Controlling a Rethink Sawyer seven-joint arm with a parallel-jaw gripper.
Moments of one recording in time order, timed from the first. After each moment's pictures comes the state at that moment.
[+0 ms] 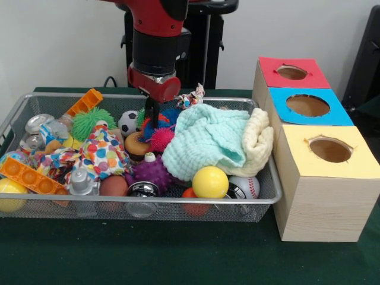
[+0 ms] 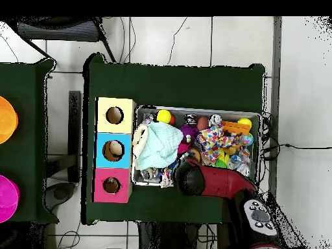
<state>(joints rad) -0.40 -0.60 -0.01 1.84 -0.31 0.21 2.48</state>
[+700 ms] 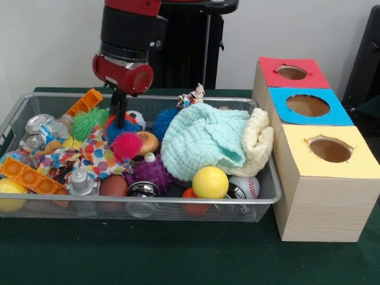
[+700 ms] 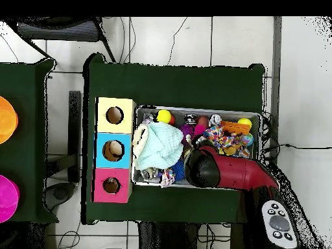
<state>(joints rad) -0.42 -0.68 -0.01 1.73 -0.38 0.21 2.48</state>
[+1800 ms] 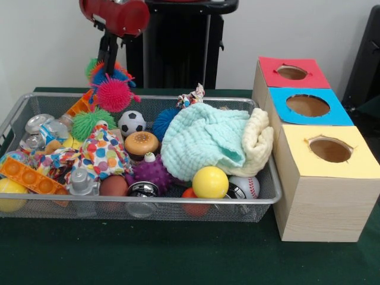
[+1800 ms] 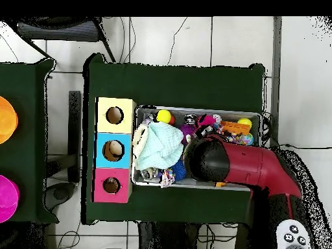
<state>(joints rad) -0.40 -0.87 0.02 1.67 -0.34 0.53 2.48</state>
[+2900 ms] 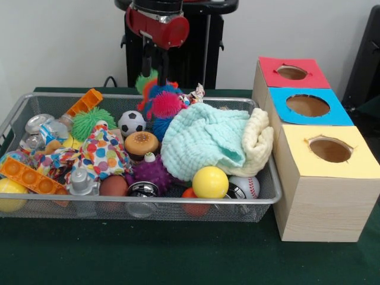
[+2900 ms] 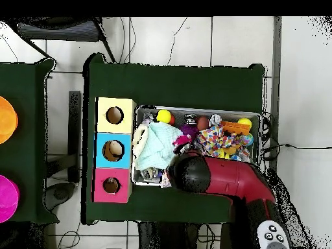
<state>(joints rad) -0.40 -0.87 0.07 1.84 -0.27 0.51 2.48</state>
